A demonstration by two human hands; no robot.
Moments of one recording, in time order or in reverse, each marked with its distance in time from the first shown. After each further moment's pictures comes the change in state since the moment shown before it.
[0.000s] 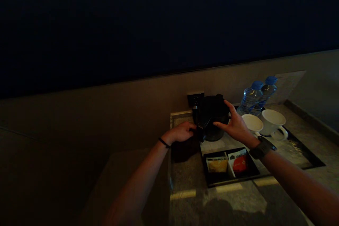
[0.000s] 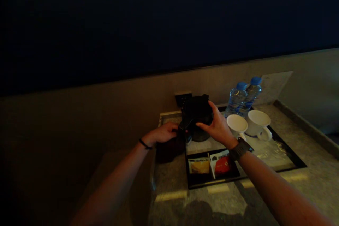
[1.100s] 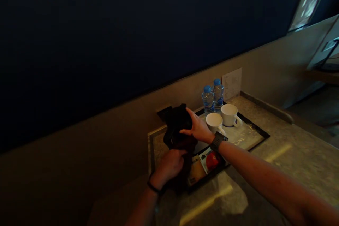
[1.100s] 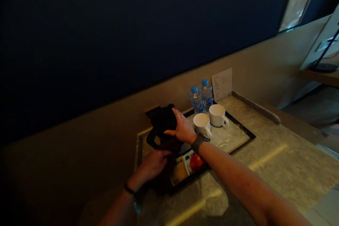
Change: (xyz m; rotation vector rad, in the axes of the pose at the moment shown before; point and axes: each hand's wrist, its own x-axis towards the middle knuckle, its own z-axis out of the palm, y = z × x) left_hand -0.006 0.097 0.059 0.554 0.005 -0.242; right_hand 0.002 -0.009 -0.001 0.112 0.043 -0.045
